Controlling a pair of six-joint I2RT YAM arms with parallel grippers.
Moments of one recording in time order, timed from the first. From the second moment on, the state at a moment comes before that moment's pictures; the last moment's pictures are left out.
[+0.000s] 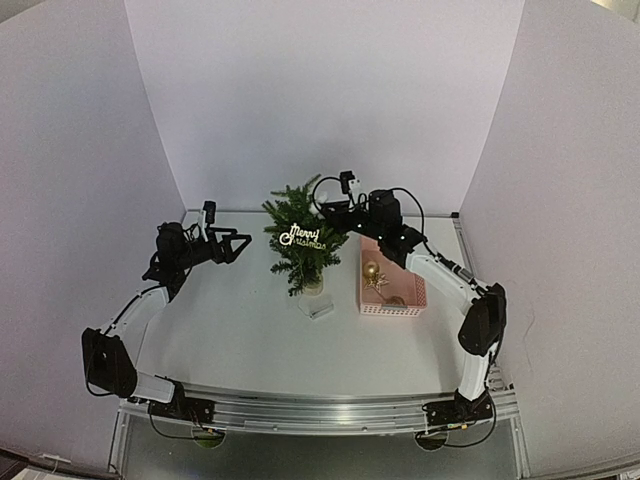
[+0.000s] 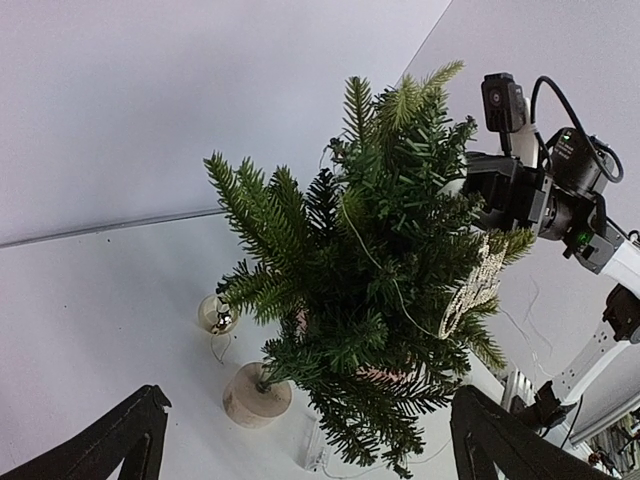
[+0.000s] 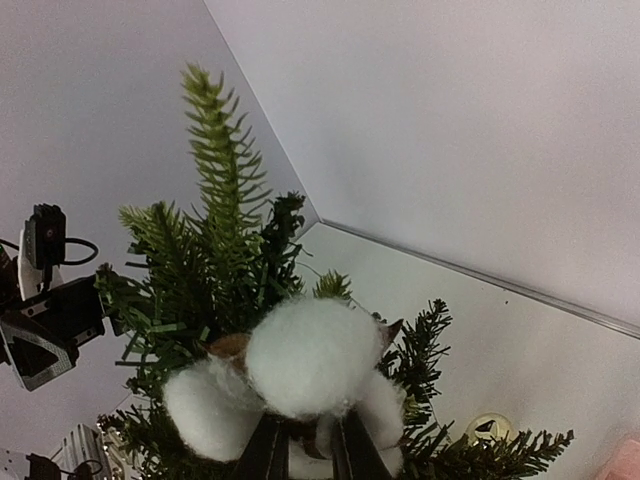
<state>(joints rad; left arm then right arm) -0.23 1.37 1.04 0.17 0.73 -0.39 0.63 1.94 1.83 -0.05 -0.28 0.35</state>
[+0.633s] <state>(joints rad) -0.23 1.37 1.04 0.17 0.73 -0.39 0.63 1.92 1.84 -0.16 -0.30 0.28</state>
